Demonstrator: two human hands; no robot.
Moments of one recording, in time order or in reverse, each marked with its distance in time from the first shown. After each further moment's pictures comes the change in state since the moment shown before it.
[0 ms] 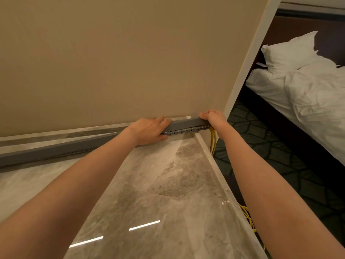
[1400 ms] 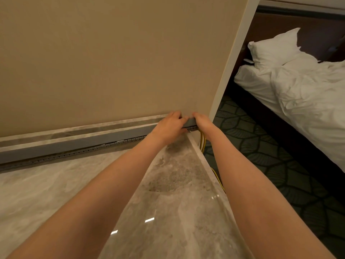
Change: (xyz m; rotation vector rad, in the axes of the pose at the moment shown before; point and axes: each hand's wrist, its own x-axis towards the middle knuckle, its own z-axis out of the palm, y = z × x) left_hand 0.047 0.075 -0.010 -0.382 0.191 -0.062; right_hand -0.022 0.007 0.008 0.146 -0.051 0.076
